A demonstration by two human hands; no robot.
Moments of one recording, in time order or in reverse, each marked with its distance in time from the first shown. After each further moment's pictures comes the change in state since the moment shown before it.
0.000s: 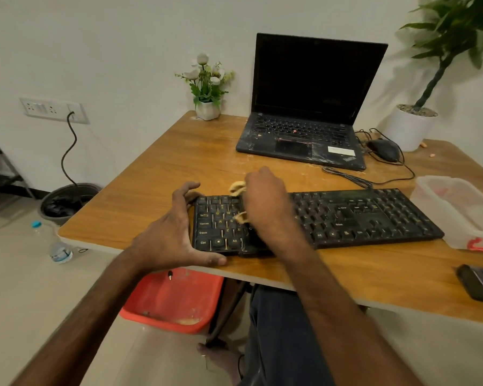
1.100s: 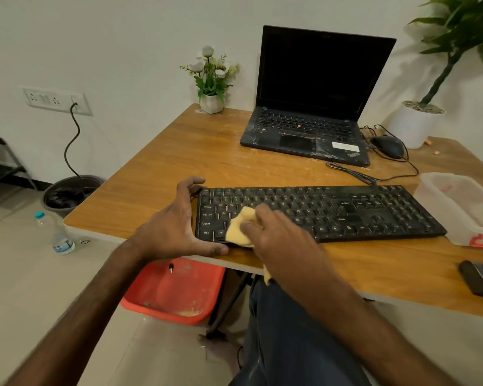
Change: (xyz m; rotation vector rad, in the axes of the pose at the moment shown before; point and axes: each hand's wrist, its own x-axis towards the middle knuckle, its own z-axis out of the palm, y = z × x) left_hand 0.002 -0.005 0.000 -0.028 -0.021 -0.013; right_hand -0.093 0.014 -0.024 -0.142 -0.199 -0.412
